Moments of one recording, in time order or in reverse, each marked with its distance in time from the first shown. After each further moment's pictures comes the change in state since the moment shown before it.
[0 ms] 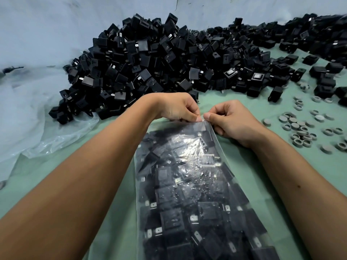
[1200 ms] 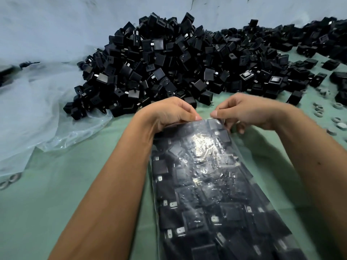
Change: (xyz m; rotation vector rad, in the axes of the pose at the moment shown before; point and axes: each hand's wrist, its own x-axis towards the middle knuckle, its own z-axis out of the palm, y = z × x) left_hand -0.025 -0.041 0.006 -0.614 0.179 -0.128; right_hand 0.030 -0.038 -0.015 -0.228 -0.458 0.114
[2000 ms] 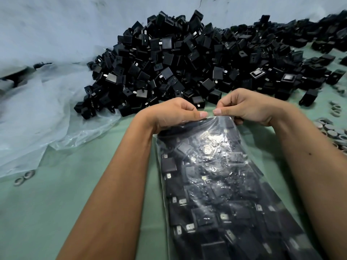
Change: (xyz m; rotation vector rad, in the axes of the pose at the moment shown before) left_hand -0.019 -0.002 -0.007 0.225 -0.021 0.092; right_hand 0.037 0.019 -0.006 0.075 -0.048 -0.286
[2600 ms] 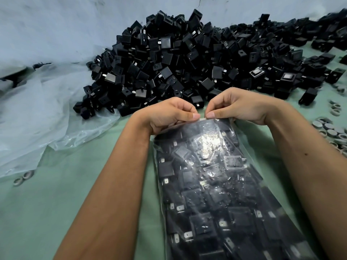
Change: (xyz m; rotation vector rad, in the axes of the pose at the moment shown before) left_hand -0.002 -0.006 -0.001 -0.207 -0.056 0.060; right_hand 0.006 -0.009 0.008 0.033 -0.085 -0.030
